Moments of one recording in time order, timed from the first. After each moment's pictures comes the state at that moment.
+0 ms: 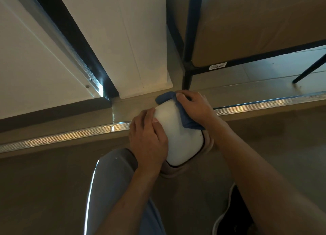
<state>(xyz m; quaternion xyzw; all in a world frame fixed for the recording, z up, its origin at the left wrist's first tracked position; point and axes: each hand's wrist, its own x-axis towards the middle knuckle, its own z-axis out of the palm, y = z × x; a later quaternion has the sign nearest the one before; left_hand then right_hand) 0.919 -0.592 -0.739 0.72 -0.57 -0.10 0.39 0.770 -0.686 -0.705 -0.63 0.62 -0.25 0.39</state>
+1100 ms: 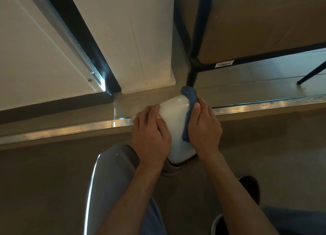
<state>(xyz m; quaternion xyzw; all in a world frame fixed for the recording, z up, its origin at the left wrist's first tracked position) 0.922 -0.592 -0.741 0.71 -0.58 -0.09 0.39 0.791 -0.615 -0.732 -0.57 0.72 -0.35 0.16</state>
